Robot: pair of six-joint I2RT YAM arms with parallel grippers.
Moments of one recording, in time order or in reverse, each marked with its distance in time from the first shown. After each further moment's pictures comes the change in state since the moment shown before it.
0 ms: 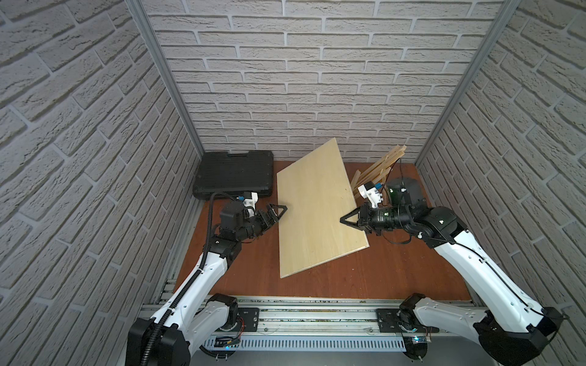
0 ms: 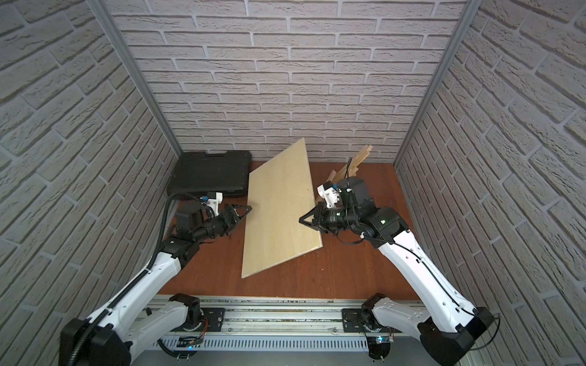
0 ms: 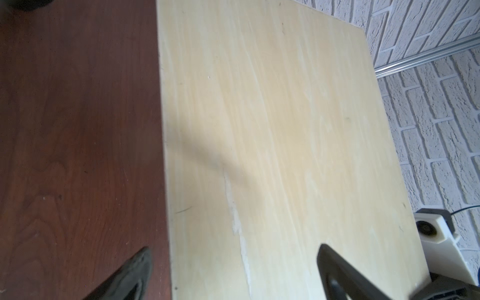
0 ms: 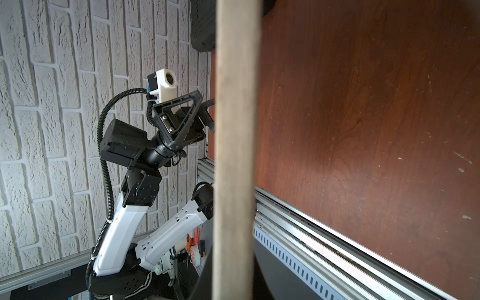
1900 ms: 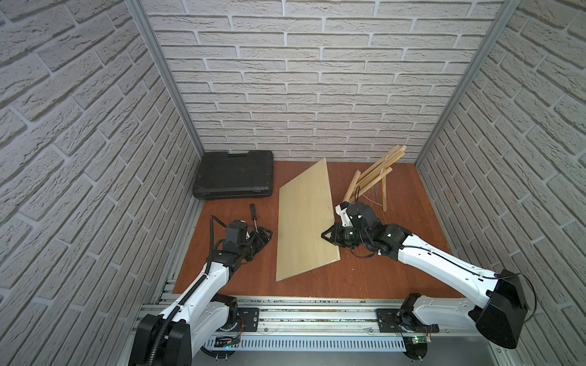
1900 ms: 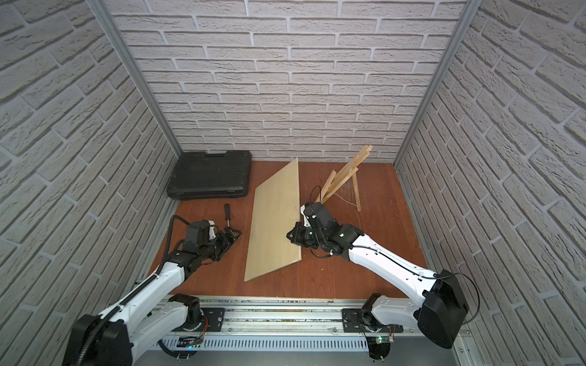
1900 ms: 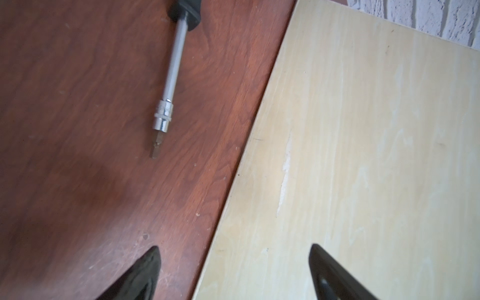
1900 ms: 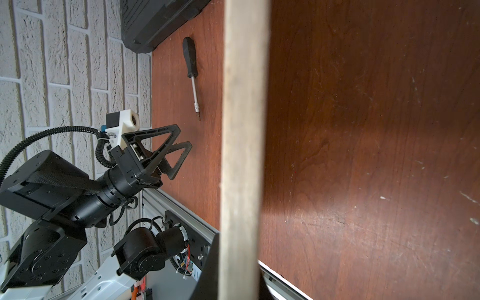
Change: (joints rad) left arm 0.023 0.011 -0.210 -0.140 -0.282 -0.011; right arm 0.217 0.120 -0.373 0.420 0.321 0.050
